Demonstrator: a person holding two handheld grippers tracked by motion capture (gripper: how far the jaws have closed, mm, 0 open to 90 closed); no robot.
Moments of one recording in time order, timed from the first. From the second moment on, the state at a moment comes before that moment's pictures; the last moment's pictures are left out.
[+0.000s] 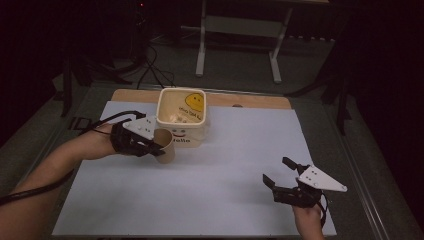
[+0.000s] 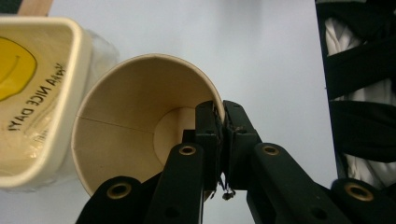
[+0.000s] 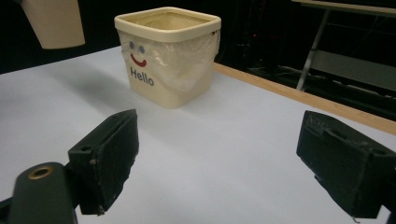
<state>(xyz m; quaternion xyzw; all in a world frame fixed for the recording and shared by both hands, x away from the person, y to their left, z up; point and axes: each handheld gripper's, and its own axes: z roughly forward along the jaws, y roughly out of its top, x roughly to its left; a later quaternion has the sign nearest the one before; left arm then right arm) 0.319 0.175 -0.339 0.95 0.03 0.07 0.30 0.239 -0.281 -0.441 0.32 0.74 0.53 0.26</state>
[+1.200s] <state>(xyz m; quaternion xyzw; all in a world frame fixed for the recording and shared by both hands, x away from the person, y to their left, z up) 0.367 0.147 -0.285 0.96 0.01 0.08 0.28 0.240 -0.283 -0.442 0.32 0.74 0.53 0.26</state>
